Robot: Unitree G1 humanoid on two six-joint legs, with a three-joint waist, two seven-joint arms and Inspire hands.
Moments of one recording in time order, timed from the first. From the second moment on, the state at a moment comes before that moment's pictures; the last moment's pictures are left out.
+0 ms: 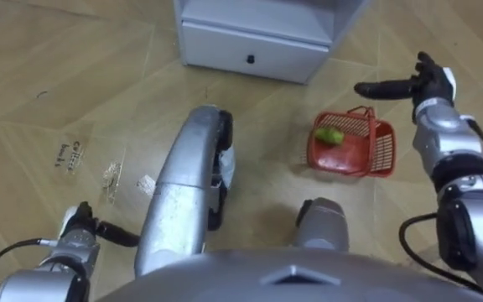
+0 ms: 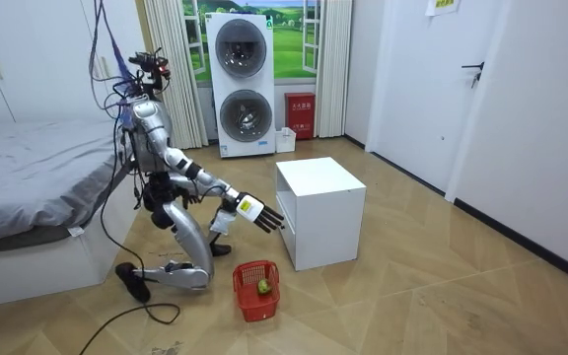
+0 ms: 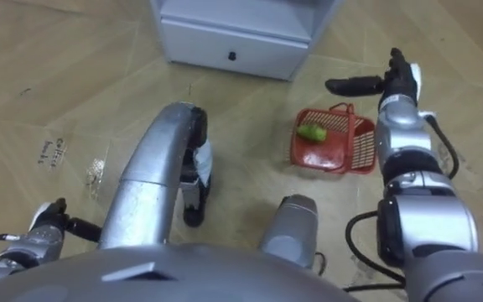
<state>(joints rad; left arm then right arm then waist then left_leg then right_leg) -0.07 0.34 -0.13 1.36 0.03 -0.03 0.21 -0.36 -0.35 -0.07 0.97 0.21 0.03 -0.17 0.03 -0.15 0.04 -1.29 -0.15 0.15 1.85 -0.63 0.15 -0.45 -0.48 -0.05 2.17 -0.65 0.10</state>
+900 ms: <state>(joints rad) 0.09 0.31 -0.26 1.35 0.03 -0.04 0.11 -0.32 -0.40 0.09 1.02 0.28 0.02 -0.16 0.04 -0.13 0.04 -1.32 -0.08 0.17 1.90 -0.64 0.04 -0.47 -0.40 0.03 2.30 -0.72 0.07</state>
